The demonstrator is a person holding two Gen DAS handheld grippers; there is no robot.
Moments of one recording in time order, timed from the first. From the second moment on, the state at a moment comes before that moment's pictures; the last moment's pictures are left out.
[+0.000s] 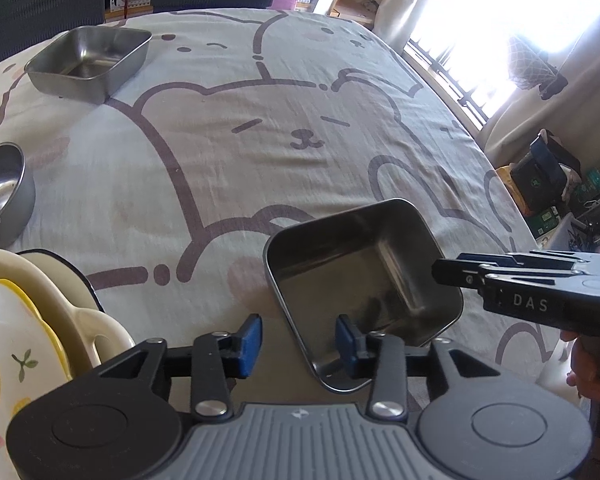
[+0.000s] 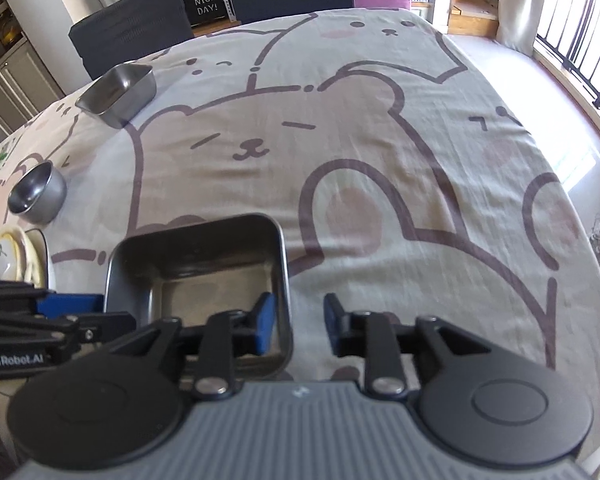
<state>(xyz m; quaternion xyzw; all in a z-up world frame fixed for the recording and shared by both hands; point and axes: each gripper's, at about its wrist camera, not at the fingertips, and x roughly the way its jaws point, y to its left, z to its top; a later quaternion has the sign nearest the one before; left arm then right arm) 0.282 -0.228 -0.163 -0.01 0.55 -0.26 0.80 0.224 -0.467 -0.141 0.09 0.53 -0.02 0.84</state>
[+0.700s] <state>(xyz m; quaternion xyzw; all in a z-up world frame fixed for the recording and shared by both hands) 0.278 -0.171 -0.083 -0.04 0.42 -0.24 0.88 0.190 -0.472 -0.069 0.10 0.38 -0.07 0.92</state>
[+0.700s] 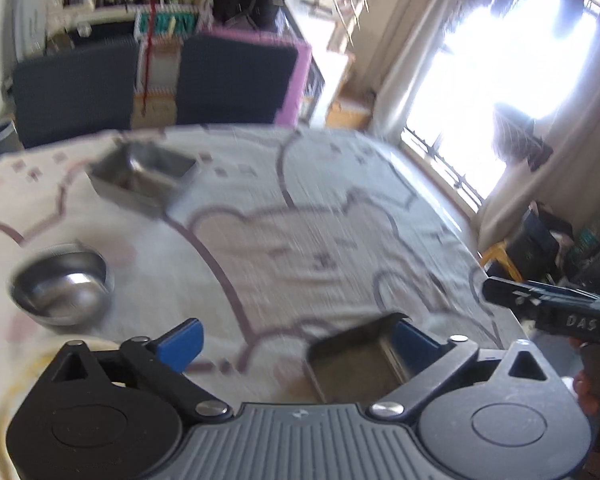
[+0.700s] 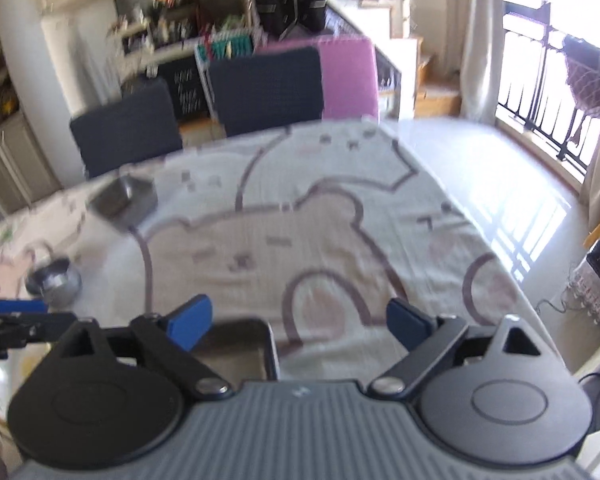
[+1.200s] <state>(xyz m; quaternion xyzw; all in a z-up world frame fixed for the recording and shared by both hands) 0.341 -0.071 -0.051 -0.01 0.34 -0.16 0.93 0.262 -0.394 -0.046 0.24 0.29 -0.06 0.92</state>
